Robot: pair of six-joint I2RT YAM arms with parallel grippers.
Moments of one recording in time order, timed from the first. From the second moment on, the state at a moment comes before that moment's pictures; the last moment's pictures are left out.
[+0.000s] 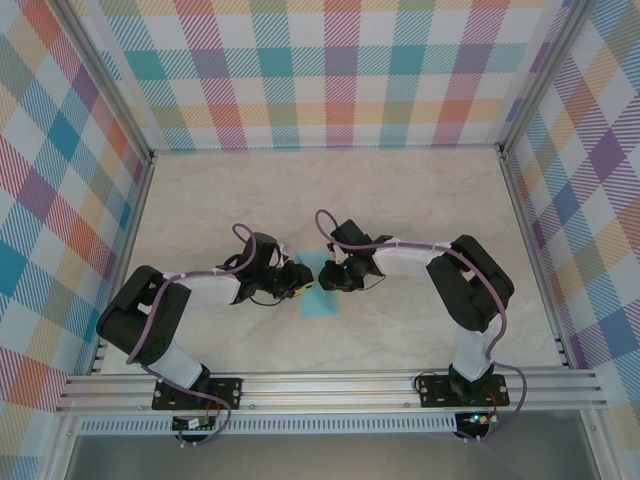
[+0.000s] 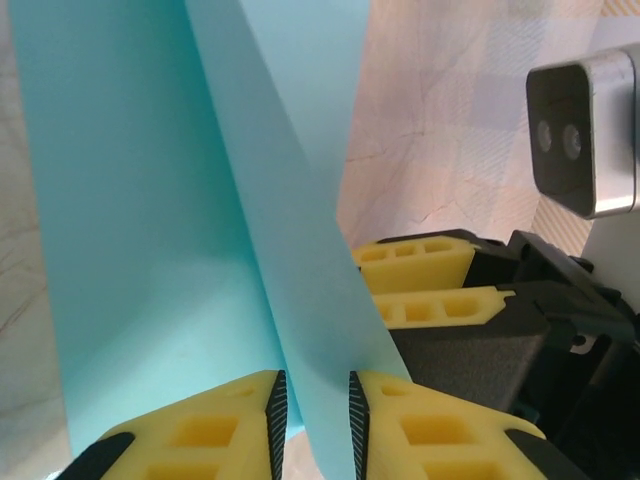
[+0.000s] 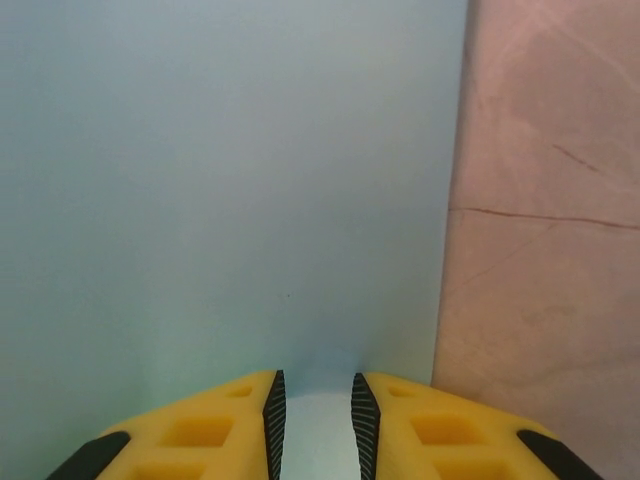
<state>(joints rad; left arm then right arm) -0.52 1.58 0.62 0.16 0.58 -1.05 0.72 1.86 1.05 -0.33 -0.41 0.66</state>
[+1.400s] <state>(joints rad) -0.52 1.68 0.65 0.15 0.54 -1.05 0.61 1.66 0.90 -0.30 -0.62 0.54</state>
